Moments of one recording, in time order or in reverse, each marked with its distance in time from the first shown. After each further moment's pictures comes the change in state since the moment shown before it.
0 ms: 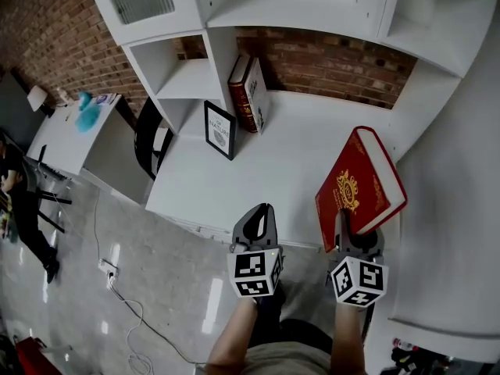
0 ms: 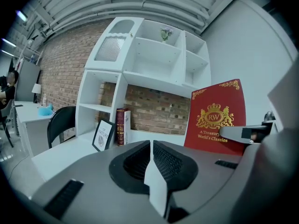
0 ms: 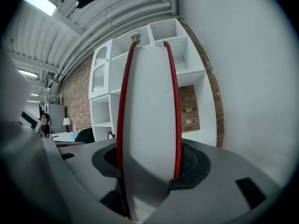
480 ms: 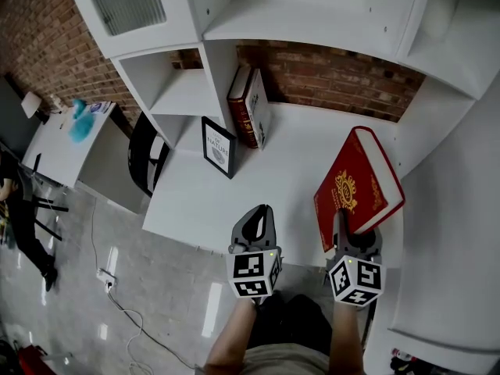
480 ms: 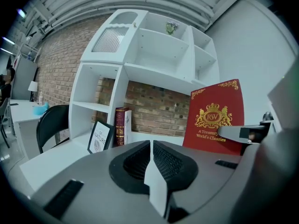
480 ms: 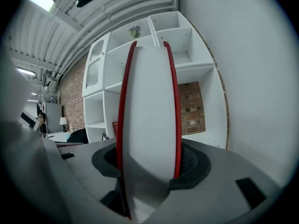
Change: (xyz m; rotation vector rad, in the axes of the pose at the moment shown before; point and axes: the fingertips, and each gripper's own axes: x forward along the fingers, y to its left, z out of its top) left arm 0.071 0.034 0.016 -0.005 0.008 -0.010; right arm 0.082 0.008 0.008 0.000 0.002 -0.009
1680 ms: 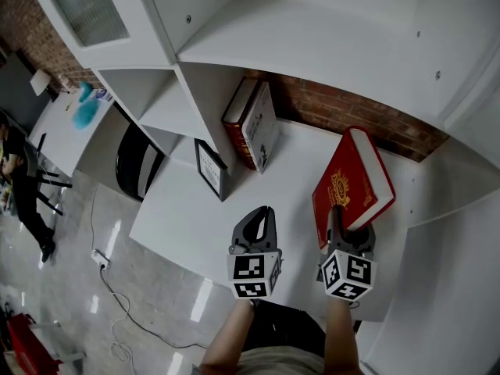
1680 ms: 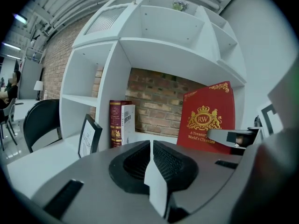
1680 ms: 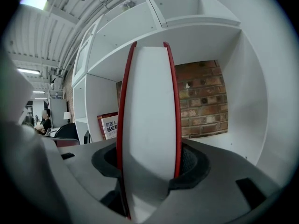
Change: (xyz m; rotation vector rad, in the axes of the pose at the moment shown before) left arm 0.143 0.011 0.012 -0.027 0.046 0.125; right arm 0.185 -0.035 -0.003 -0.041 0.079 0.114
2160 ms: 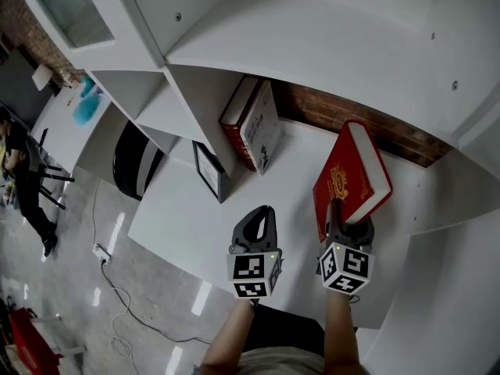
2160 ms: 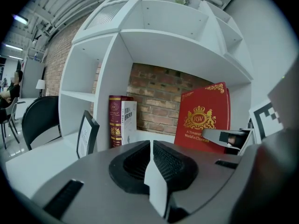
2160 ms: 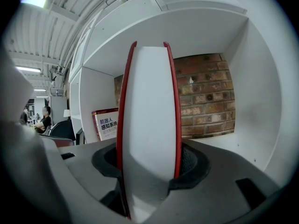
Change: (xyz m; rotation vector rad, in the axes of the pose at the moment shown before) left arm 0.027 0.003 -0.005 -0.011 0.018 0.029; right arm 0.045 -0.008 -0.005 -0.022 0.010 0.009
